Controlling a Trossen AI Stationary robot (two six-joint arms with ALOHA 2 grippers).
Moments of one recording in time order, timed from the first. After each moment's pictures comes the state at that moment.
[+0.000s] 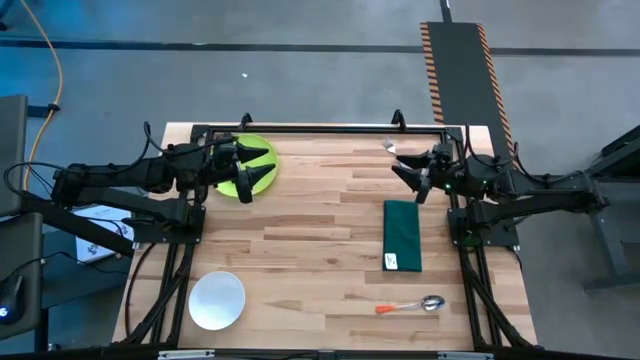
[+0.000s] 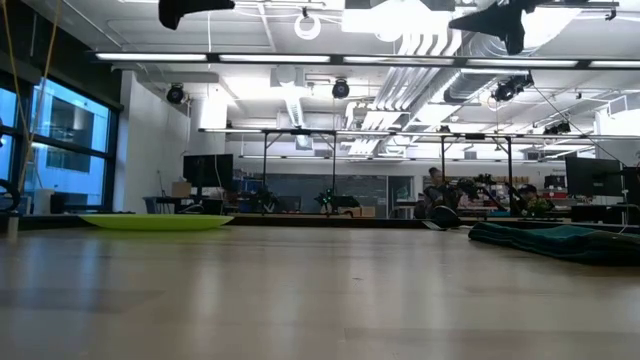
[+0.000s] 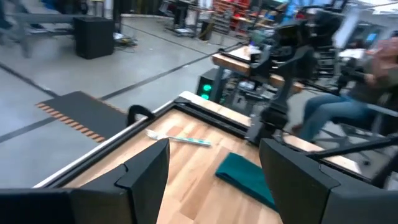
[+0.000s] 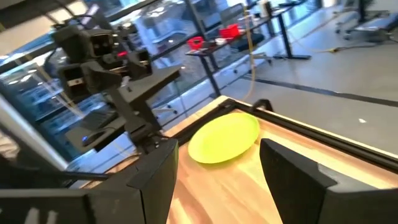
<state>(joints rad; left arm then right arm) 0.14 0.83 0.86 -0.19 -0.37 -0.29 0.00 0.66 0.67 -0.09 0.39 0.46</state>
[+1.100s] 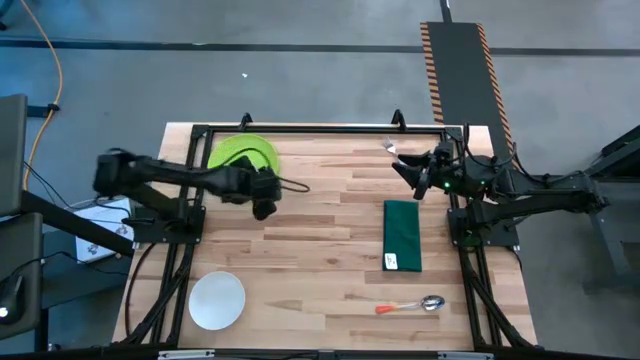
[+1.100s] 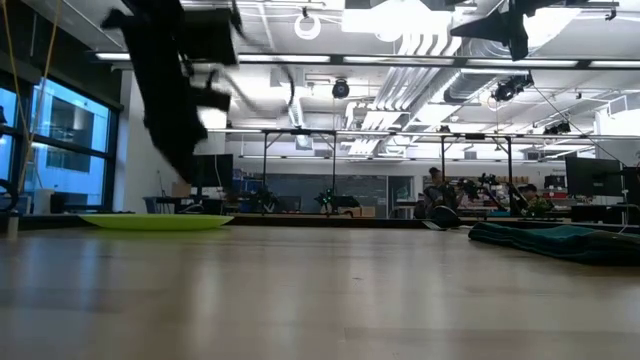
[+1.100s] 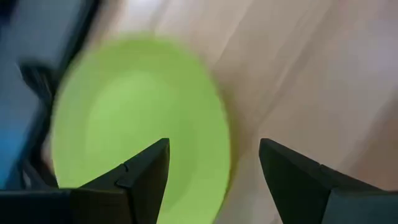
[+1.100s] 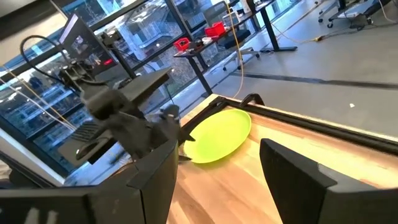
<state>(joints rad) 0.22 1.42 0.86 -0.84 -0.53 -0.35 0.00 0.66 0.67 -0.12 0.44 0.56</state>
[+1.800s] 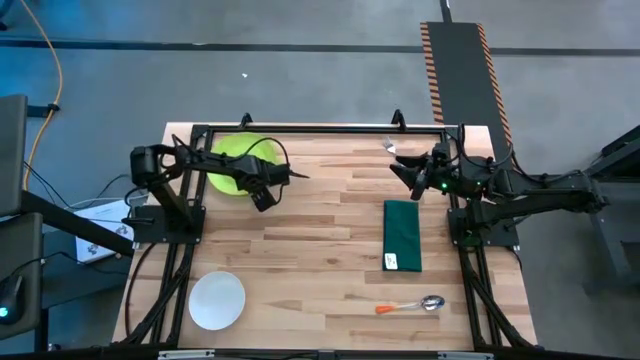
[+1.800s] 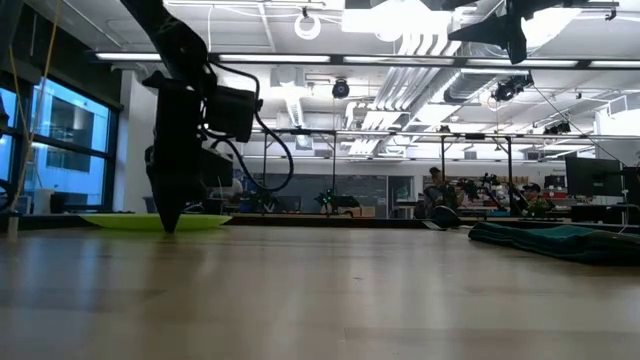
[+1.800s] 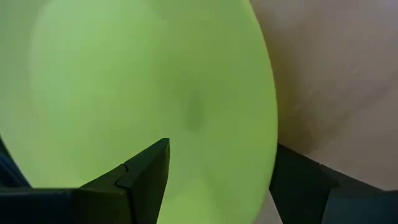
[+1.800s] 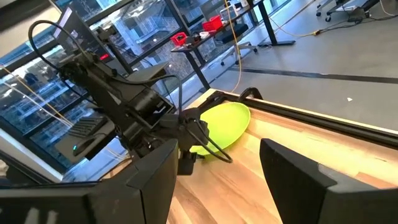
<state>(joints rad) 0.46 1.69 0.87 -0.82 -0.43 -0.28 0.00 0.68 0.67 -0.12 0.44 0.57</state>
